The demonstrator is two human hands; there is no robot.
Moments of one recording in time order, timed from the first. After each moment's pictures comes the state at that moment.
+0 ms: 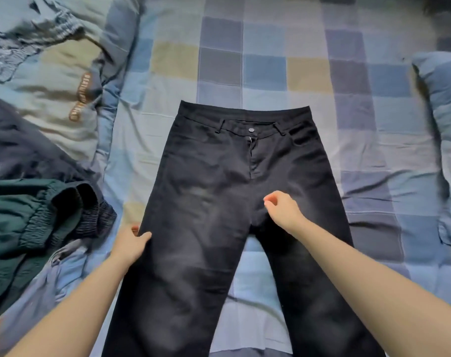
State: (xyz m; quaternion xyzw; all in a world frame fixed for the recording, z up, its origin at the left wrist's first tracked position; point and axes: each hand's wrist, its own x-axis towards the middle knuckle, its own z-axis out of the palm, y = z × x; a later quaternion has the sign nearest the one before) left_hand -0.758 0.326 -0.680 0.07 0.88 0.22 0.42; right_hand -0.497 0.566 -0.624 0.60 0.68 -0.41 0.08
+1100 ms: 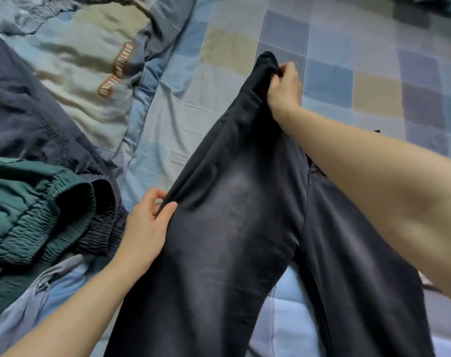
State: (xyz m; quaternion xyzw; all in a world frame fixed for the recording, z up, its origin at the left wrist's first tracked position) left_hand -0.805 0.360 -0.672 0.18 0.81 0.47 0.31; right_hand -0.789 0.707 -0.646 0.53 0.76 -0.31 -0.23
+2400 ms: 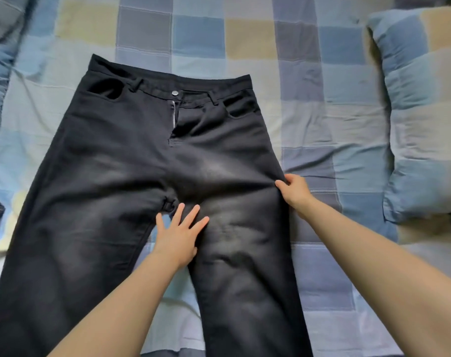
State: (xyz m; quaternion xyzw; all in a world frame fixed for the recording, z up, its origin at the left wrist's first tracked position) left_hand -0.509 0.466 -0.703 0.59 0.72 -0.22 0.29; right_hand -0.313 0.686 -0.692 0.67 0.59 -0.45 -0.02
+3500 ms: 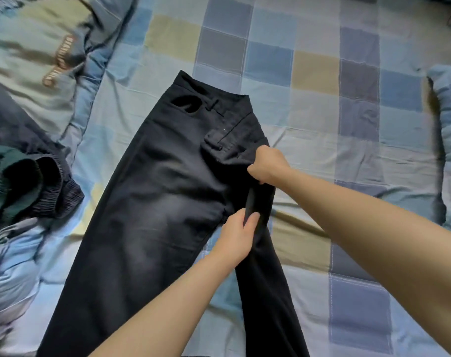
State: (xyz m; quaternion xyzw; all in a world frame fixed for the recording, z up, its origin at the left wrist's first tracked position) left_hand -0.542 0.483 -0.611 0.17 0.71 0.39 0.56; right_hand -0.551 0.655 -0.605 0.48 0.82 -0.27 0.18
